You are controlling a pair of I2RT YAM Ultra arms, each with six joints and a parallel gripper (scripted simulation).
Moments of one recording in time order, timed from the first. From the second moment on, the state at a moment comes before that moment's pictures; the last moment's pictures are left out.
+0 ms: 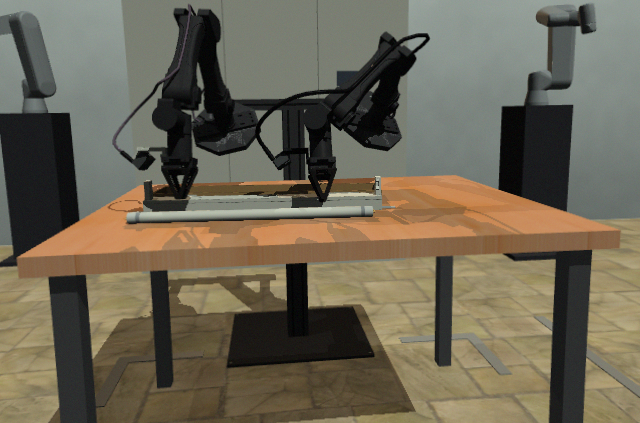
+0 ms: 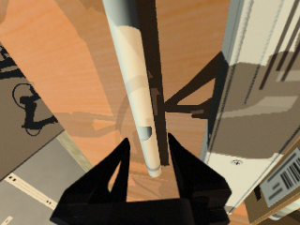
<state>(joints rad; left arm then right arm) -0.81 2.17 1.58 -0.13 -0.79 1.43 -0.37 1.53 1.29 -0.39 -0.07 1.48</state>
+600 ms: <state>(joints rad) -0.77 2.26 1.66 -0.08 -0.74 1.47 -0.36 1.66 1.31 -0.29 -0.06 1.48</state>
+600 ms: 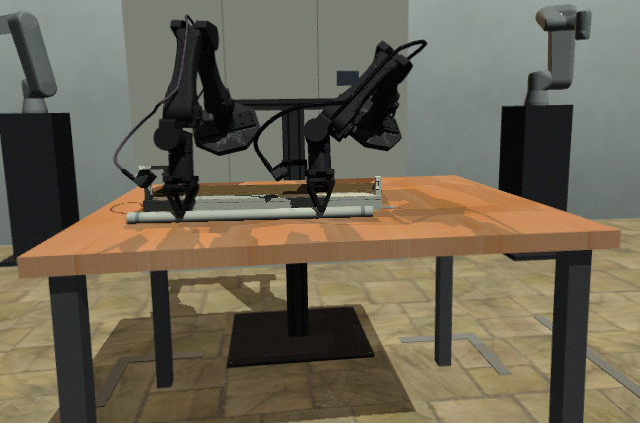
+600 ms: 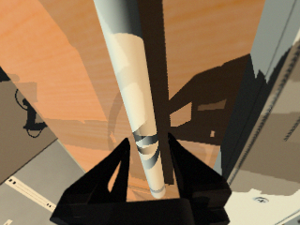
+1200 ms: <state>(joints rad) -0.77 2.26 1.65 -0.08 -0.74 1.48 -0.36 1.66 1.33 -0.29 -0.06 1.48</state>
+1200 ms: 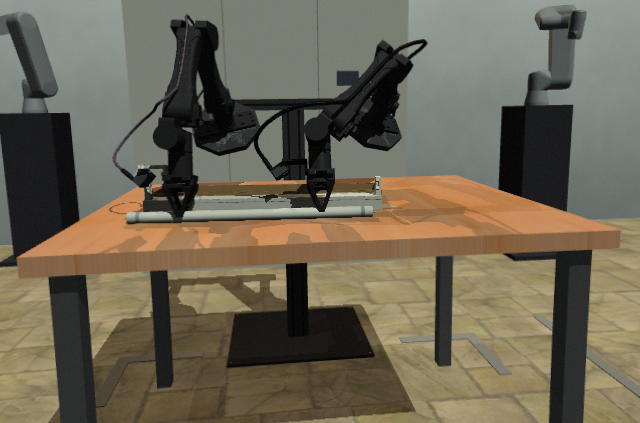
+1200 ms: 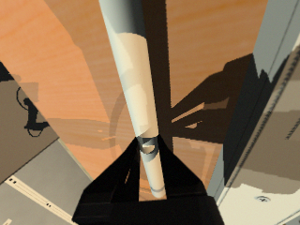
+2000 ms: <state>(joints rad) -0.77 2.26 1.65 -0.08 -0.74 1.48 -0.36 1.66 1.33 -0.29 -0.06 1.48</state>
